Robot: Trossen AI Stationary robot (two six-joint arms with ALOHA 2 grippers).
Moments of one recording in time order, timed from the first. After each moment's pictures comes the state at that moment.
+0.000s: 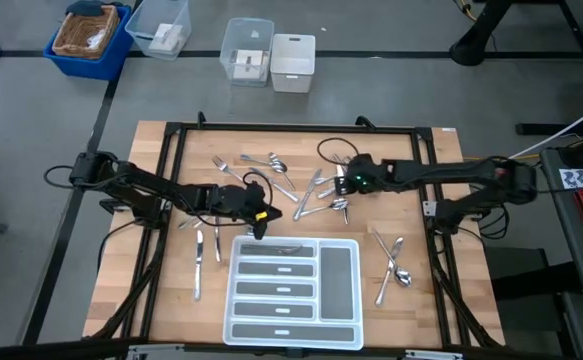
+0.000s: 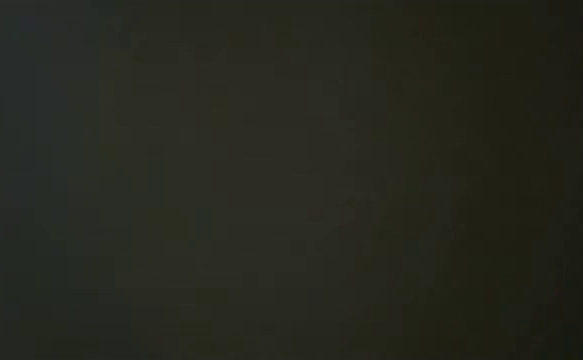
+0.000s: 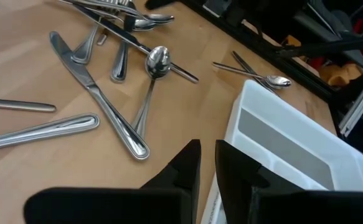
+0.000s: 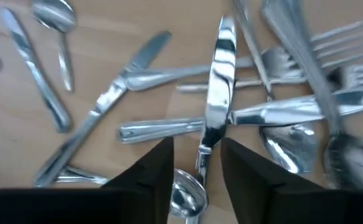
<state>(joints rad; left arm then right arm) -0.05 1.41 0.58 0.38 -0.15 -0.58 -0.26 1.39 0.75 -0.39 0.18 1.02</state>
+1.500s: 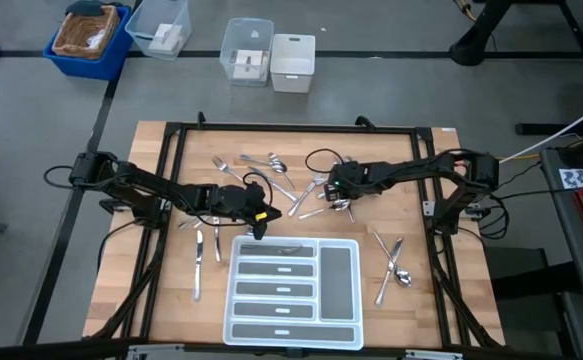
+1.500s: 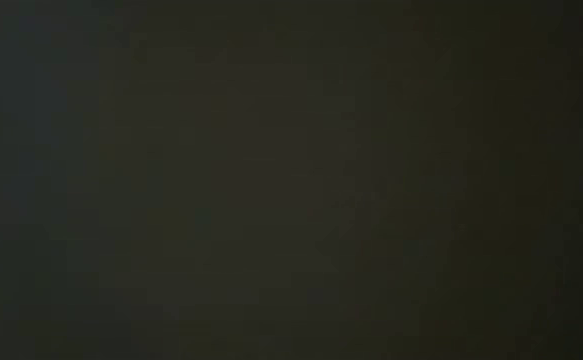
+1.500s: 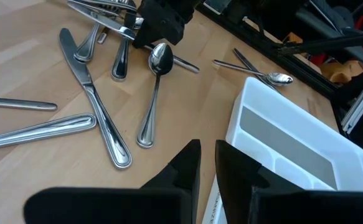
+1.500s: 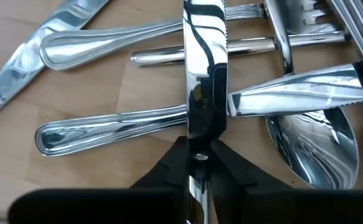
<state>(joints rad) -0.05 1.41 0.58 0.38 -0.15 -0.57 -0.26 1.69 0.85 -0.46 0.17 1.07</state>
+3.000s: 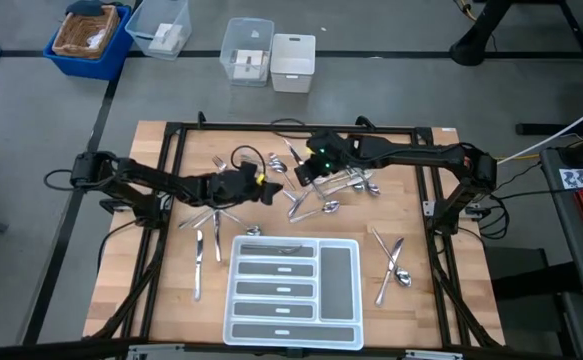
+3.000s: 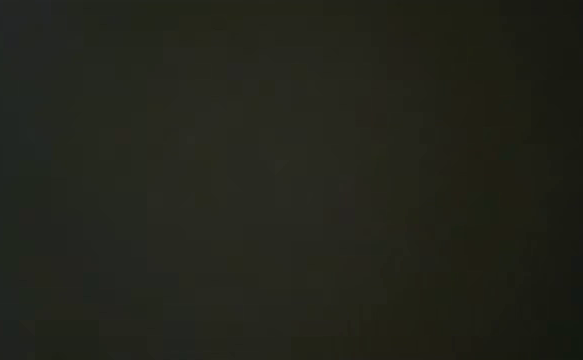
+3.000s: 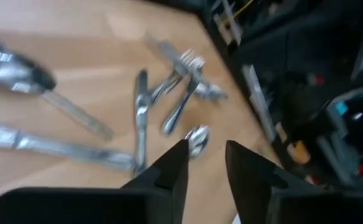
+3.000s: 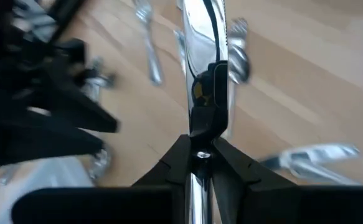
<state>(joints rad) 0.09 1.41 0.58 0.47 -0.31 -0.98 -0.26 1.69 1.36 -0.48 -0.02 0.67</state>
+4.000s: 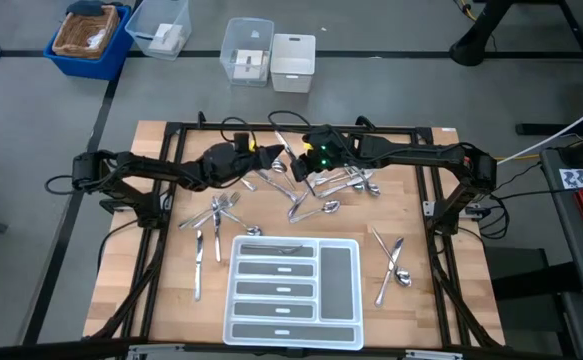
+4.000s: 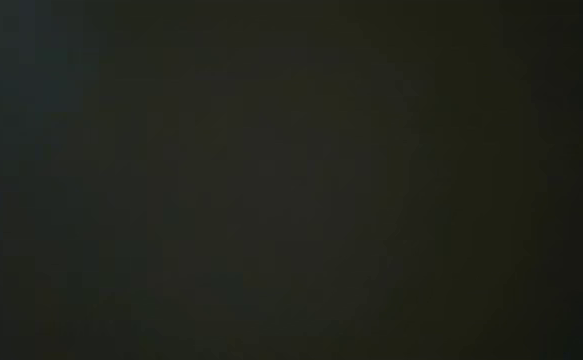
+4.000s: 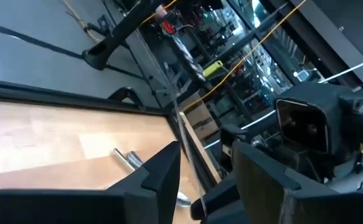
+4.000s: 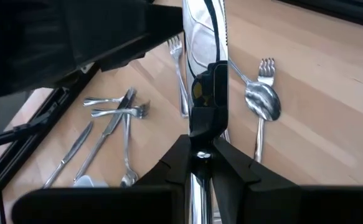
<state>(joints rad) 0.28 1.41 0.64 0.72 -0.31 -0.91 -0.26 1.69 1.36 -0.34 -0.02 0.67</state>
